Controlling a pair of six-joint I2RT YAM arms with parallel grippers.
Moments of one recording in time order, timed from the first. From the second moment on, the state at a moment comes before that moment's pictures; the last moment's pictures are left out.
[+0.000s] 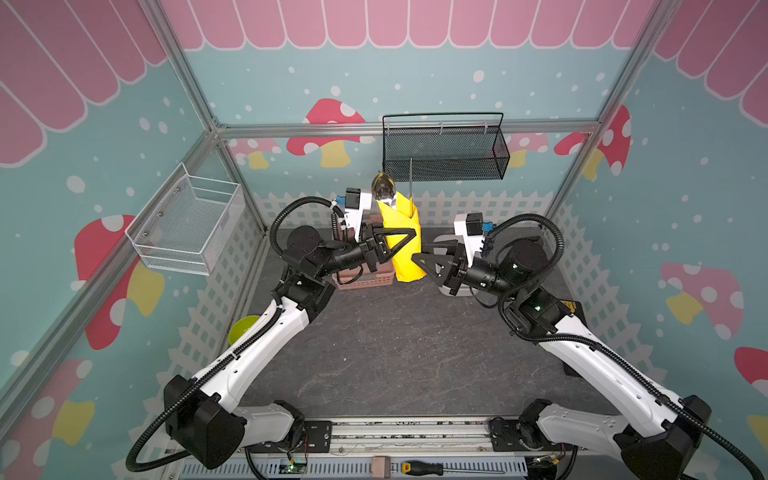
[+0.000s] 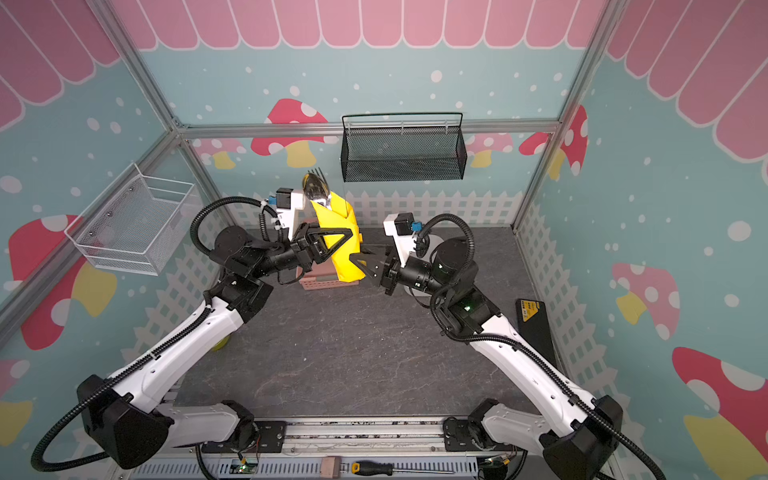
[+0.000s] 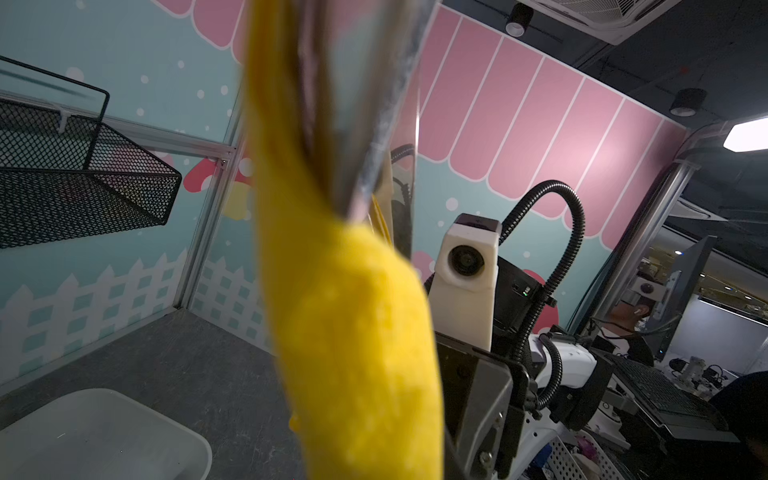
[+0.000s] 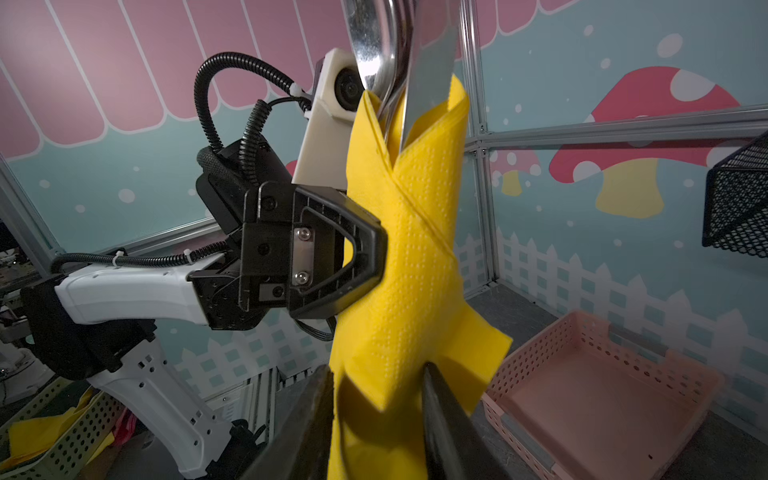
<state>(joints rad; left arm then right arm) -0.49 1.30 1.22 0.50 0.84 -0.73 0.63 1.15 1.14 0.18 -0.58 0.30</state>
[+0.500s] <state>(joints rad) -0.49 1.31 1.22 0.63 0.86 -0.82 0.63 1.15 1.14 0.22 -0.58 0.33</state>
